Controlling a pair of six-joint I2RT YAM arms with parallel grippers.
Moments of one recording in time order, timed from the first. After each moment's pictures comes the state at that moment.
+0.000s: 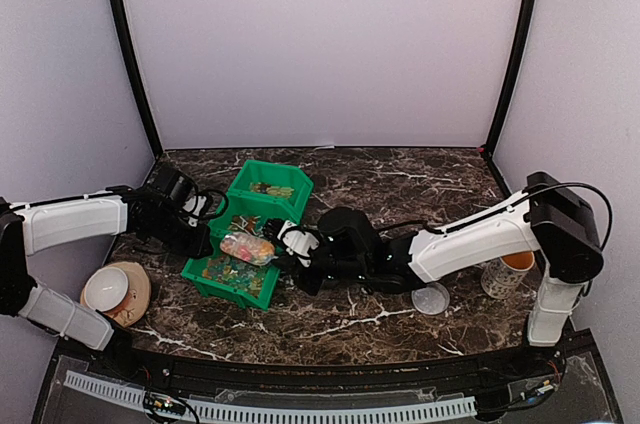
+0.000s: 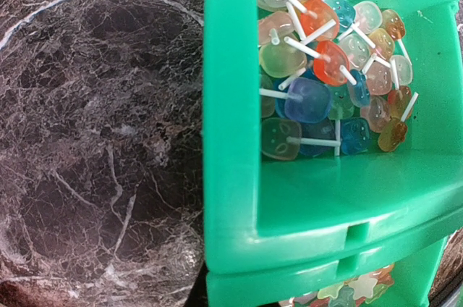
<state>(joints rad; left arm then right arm) -0.43 1.32 0.79 -0.57 0.09 -0.26 1.18 1.85 1.07 0.33 0.00 -0.13</state>
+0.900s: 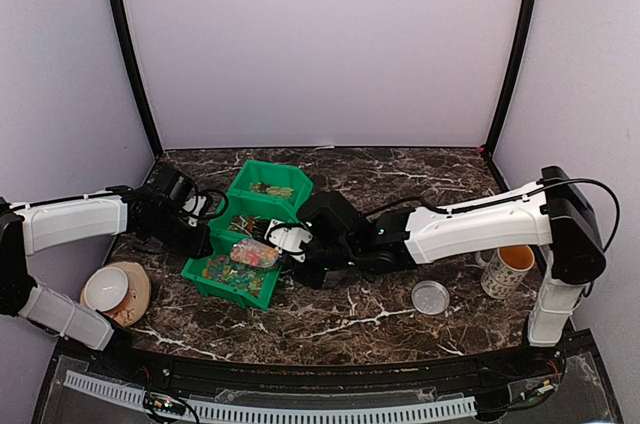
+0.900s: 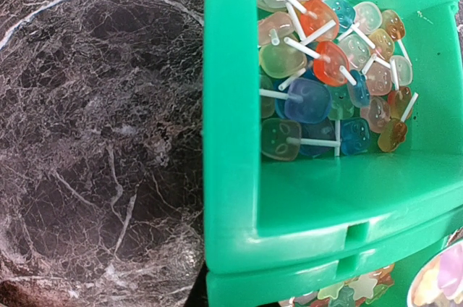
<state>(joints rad) -0.42 1.32 0.79 -0.57 0.09 -0.26 1.20 1.83 1.28 -0.12 0.09 -0.24</state>
